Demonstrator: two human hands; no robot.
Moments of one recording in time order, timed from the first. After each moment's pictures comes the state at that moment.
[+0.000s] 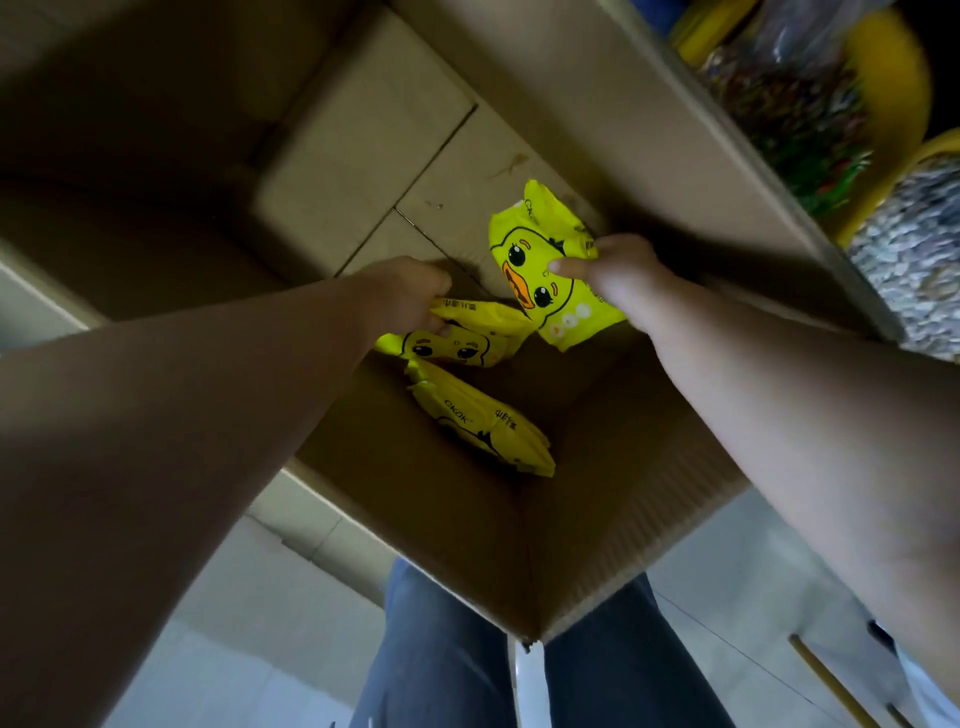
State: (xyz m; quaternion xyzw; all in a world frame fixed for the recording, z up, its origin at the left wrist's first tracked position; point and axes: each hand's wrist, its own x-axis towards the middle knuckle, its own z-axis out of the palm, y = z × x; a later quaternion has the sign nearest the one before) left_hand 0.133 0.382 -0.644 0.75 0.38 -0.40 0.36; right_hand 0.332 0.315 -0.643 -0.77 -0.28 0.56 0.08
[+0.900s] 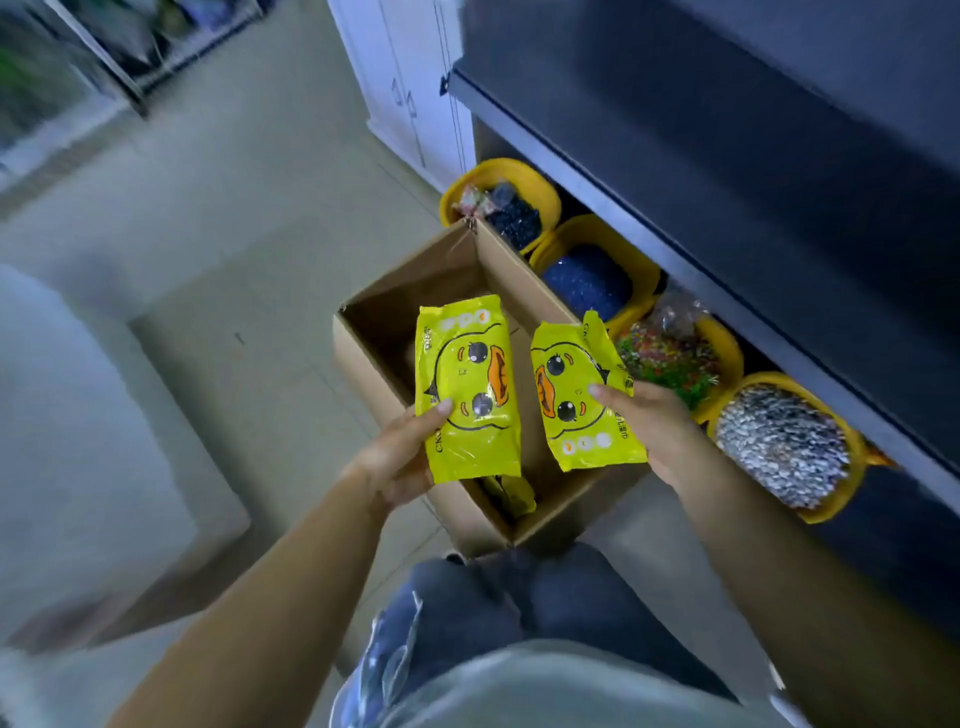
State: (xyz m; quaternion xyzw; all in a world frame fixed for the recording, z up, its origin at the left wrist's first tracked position) left_hand 0.084 0.236 -0.312 0.15 0.49 0.24 0.82; right_hand 0.326 0.215 -0.320 -0.70 -0.22 0.59 0.34
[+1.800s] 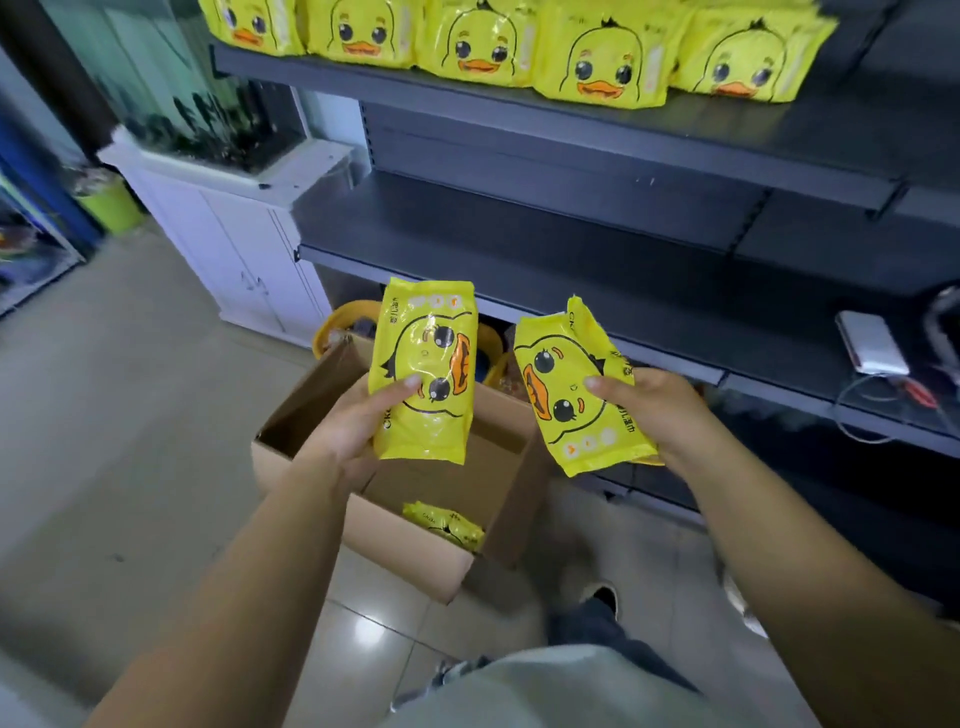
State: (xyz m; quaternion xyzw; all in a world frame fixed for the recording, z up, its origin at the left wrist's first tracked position) left_hand 0.082 0.210 -0.196 0.46 0.35 0.19 0.79; right_hand 0.296 0.045 -0.150 -0.73 -0.19 0.42 0.51
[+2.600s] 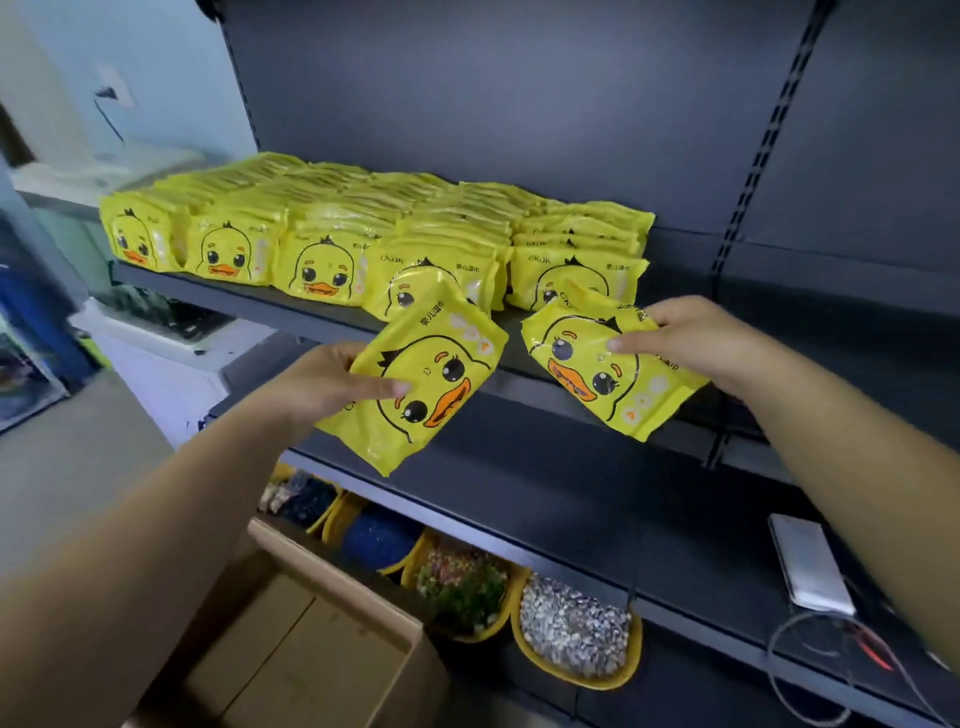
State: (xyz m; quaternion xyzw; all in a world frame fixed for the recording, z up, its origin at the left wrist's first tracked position) left_hand 0.362 0.264 -0.036 0.75 0.32 0.18 0.56; right_hand 0.638 0.095 0.004 -0.79 -0.41 0.26 0.38
